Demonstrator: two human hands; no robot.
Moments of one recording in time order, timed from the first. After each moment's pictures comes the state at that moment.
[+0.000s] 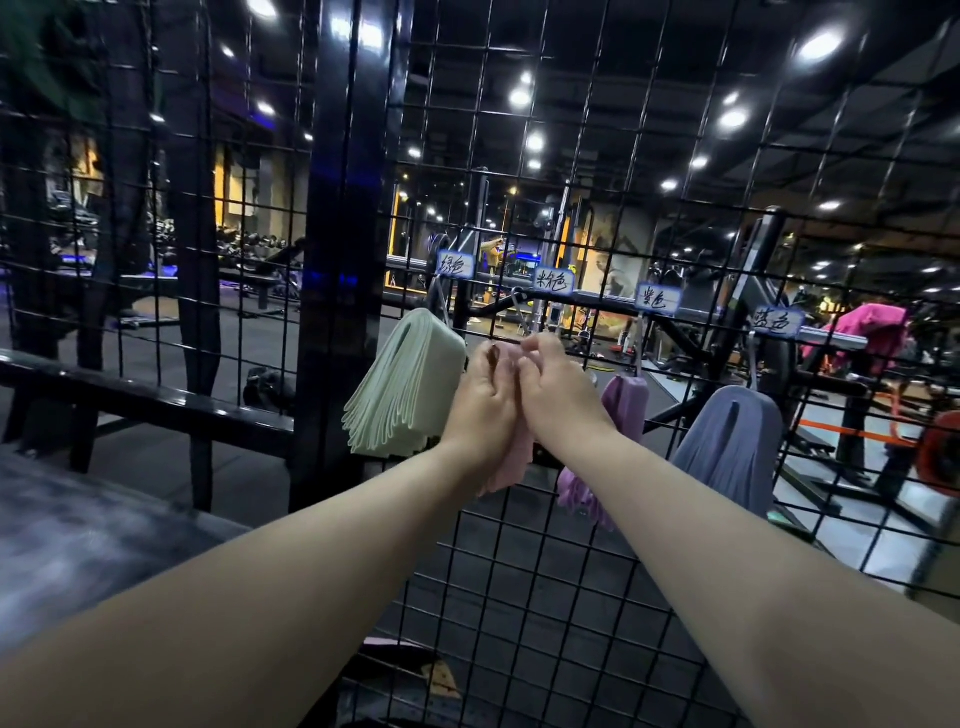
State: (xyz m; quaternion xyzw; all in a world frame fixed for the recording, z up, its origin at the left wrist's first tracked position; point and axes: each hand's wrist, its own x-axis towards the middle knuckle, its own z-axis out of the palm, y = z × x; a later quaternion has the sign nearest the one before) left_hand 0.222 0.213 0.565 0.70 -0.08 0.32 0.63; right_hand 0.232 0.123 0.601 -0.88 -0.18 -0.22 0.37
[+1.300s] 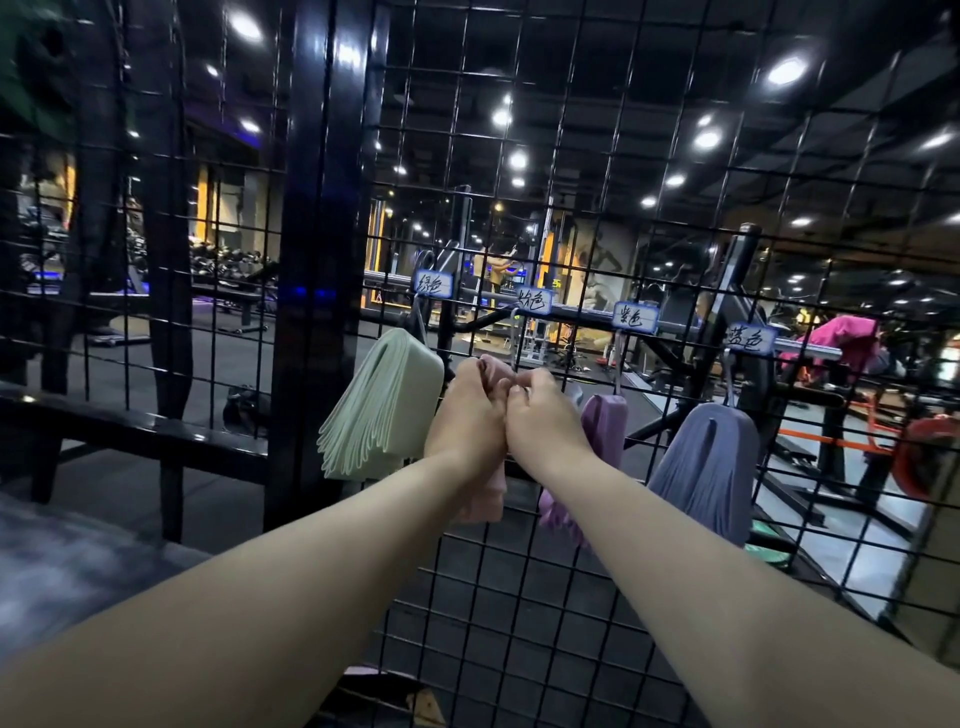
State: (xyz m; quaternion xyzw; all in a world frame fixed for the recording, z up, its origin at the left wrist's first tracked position) left_hand 0.235 0.209 0.577 0.77 -0.04 0.34 0.53; right_hand 0.231 0.118 0.598 -0.87 -0.13 -0.19 0.43
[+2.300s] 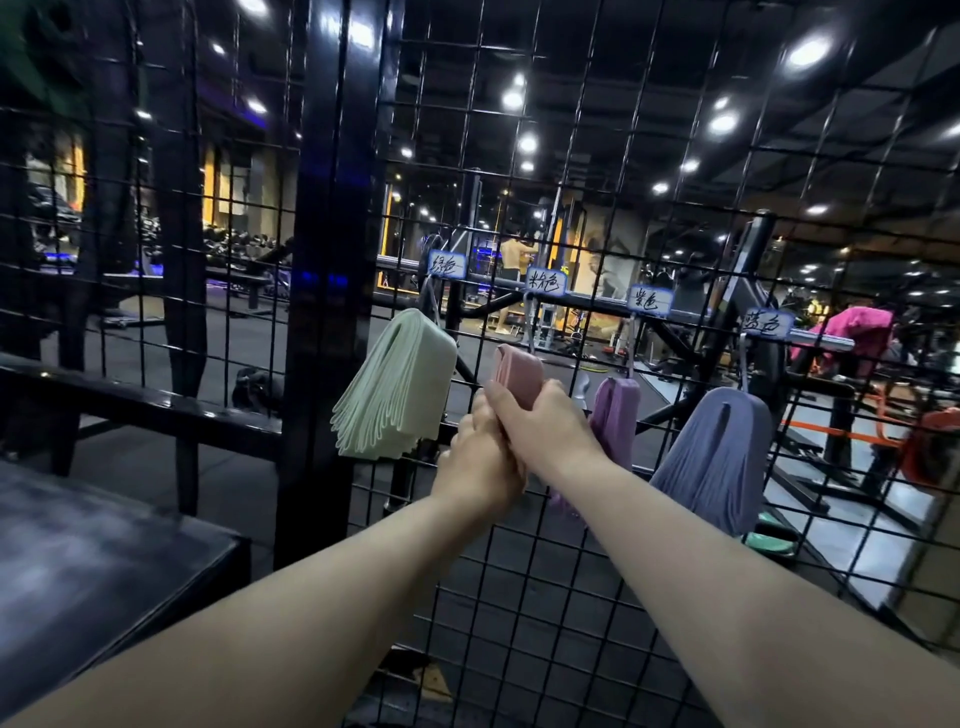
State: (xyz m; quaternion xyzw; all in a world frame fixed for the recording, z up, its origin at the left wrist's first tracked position) left_hand 0.202 0.203 0.536 0.89 0.01 0.21 0.41; right_hand 0.221 0.118 0.582 -0.91 -0.09 -0.16 0.38
